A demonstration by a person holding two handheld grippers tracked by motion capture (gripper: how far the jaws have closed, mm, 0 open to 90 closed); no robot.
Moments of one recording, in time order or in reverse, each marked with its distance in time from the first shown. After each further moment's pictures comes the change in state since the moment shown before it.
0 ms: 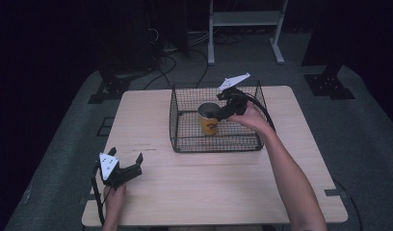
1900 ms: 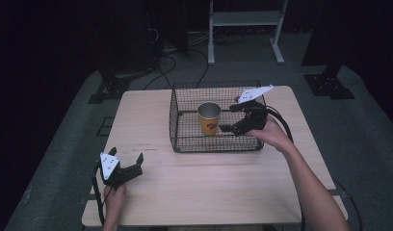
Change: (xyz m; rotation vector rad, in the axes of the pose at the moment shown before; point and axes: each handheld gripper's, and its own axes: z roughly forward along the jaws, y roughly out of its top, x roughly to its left) left arm -0.001 0.000 0.001 0.007 0.000 0.012; right arm 0.032 -0.032 -0.061 -0.033 0.054 -0.001
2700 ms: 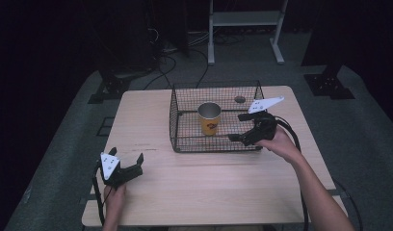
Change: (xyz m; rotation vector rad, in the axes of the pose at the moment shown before) left arm -0.001 0.000 0.000 0.002 0.001 0.005; right arm 0.007 -0.034 -0.016 -0.002 -0.008 0.027
